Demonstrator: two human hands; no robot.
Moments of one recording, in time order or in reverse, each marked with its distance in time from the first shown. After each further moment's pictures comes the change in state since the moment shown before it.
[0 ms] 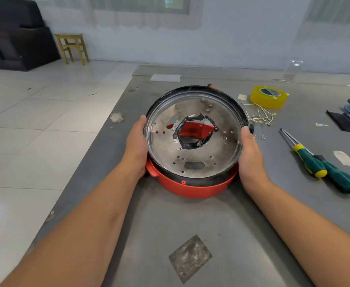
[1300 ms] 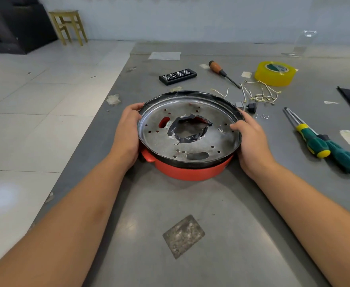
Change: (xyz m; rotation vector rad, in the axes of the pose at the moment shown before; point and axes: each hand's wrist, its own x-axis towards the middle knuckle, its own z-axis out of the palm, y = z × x) left_hand -0.019 -0.001 -0.012 0.203 0.108 0.133; right_hand 0.002 -0.001 -0.008 0.231 -0.185 0.034
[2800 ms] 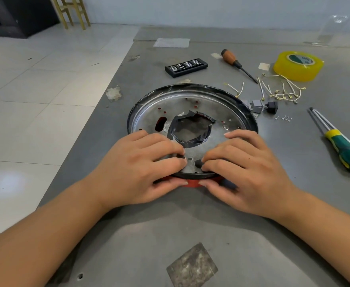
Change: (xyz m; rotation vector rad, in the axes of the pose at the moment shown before) left_hand -0.033 0.005 -0.029 1.172 -0.505 1.365; right_hand -0.035 -0.013 0.012 -1.152 -0.442 -1.217
